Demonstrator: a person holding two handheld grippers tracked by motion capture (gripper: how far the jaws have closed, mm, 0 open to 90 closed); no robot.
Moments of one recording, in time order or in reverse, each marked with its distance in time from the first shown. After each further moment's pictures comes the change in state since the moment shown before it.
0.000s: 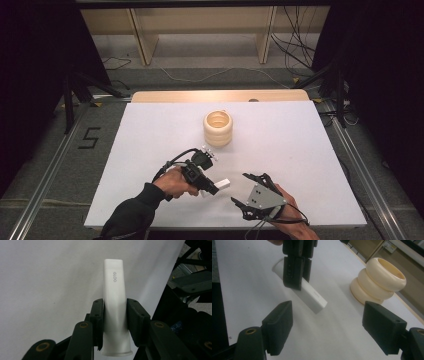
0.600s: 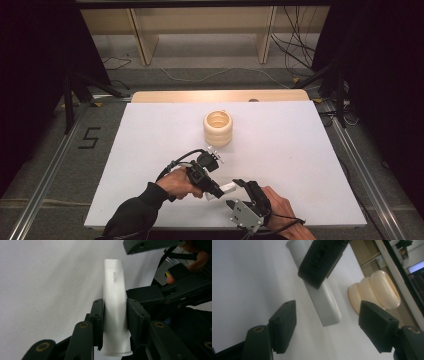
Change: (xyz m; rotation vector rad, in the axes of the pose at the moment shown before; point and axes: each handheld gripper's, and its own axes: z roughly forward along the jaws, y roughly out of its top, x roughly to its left) left arm -0.014 0.009 -0.002 0.020 -0.038 0.048; right arm 0.031 0.003 0.019 0.072 -0.114 -0.348
